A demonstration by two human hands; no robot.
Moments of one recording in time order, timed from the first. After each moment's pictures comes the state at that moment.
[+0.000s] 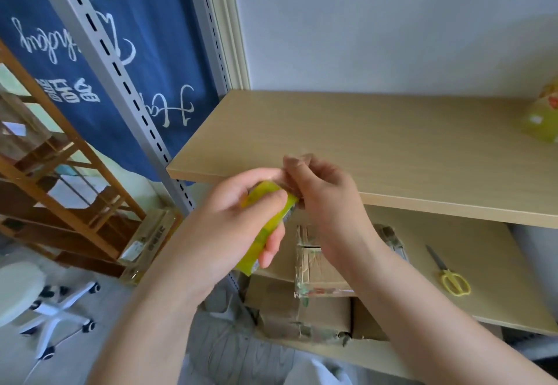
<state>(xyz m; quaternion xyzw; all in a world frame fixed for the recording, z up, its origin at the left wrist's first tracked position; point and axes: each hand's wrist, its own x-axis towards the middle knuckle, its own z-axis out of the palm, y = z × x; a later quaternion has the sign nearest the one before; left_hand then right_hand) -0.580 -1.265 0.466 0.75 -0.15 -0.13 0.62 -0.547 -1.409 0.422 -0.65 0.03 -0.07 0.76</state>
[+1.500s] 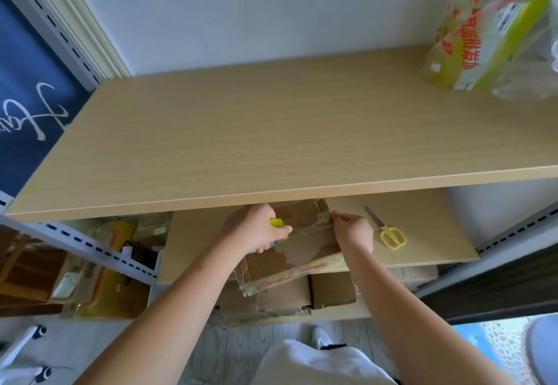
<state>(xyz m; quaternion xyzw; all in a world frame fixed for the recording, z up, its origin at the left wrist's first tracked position) -0.453 -1.405 0.275 0.94 -0.25 -0.21 0.11 -0.523 -1.604 0.173 -0.72 0.49 -0.02 0.49</state>
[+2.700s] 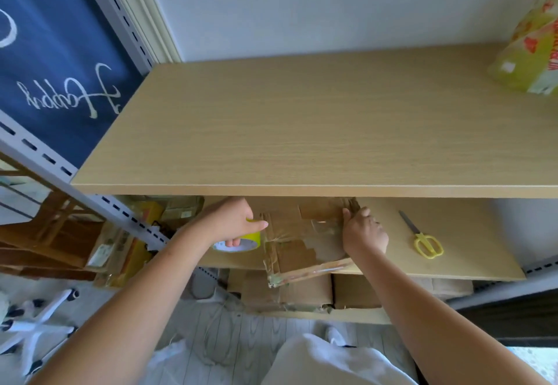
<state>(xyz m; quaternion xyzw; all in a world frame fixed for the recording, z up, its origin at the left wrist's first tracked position) -0.405 -1.292 0.255 0.93 -0.22 -0.27 0.11 -0.499 -1.560 0.165 -0.92 0.35 0.08 0.16</state>
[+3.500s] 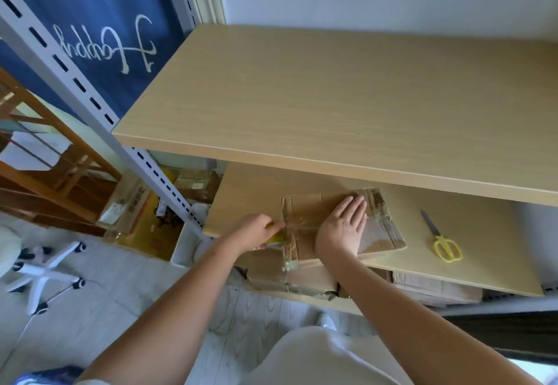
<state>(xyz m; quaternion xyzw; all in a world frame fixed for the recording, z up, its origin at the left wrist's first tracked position) -0.445 -1.275 0.159 0.92 -0.14 -0.31 0.21 -0.506 -1.462 0.172 -0.95 0.26 0.12 0.11</state>
